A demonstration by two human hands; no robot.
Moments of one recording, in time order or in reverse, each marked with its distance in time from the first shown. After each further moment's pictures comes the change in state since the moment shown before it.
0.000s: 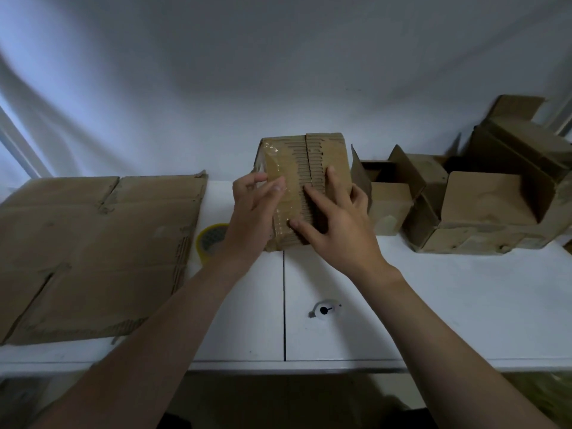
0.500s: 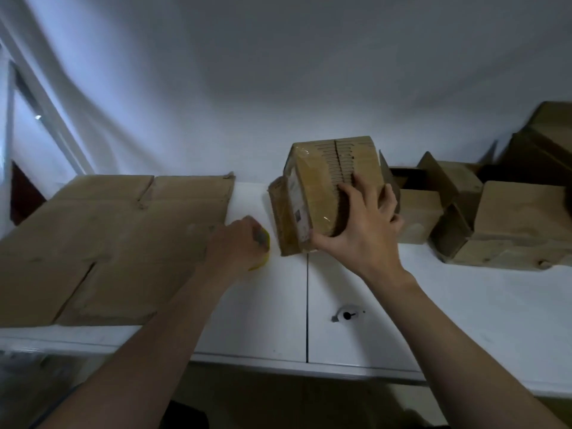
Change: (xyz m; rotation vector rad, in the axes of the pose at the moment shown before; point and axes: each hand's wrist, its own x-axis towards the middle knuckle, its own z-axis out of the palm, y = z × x) left_hand 0.015 -0.064 -0.081 0.994 -0.114 -0.265; right_hand 0.005 -0.017 0.003 -0.031 0.017 0.115
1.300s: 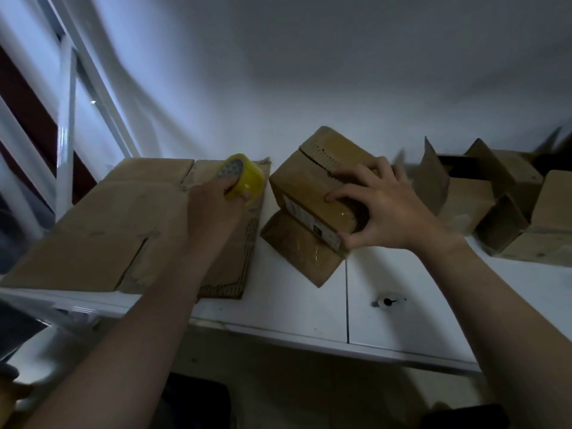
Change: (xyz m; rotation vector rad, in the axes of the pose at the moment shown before) left_hand -0.035 -0.048 -0.082 -0.170 0.509 0.073; right_hand 0.027 -0.020 -0.003 -0.129 -0.162 -0.678
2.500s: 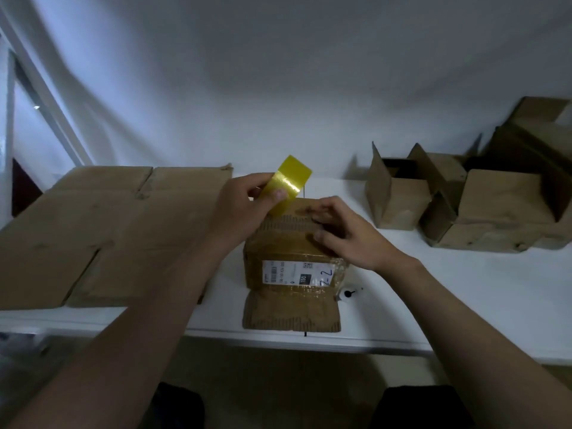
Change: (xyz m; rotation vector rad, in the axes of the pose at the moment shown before) left_hand -0.025 0.084 0.036 -0.436 -0.271 0.221; right_hand -0.062 0.003 0.012 0.760 -0.076 0.324
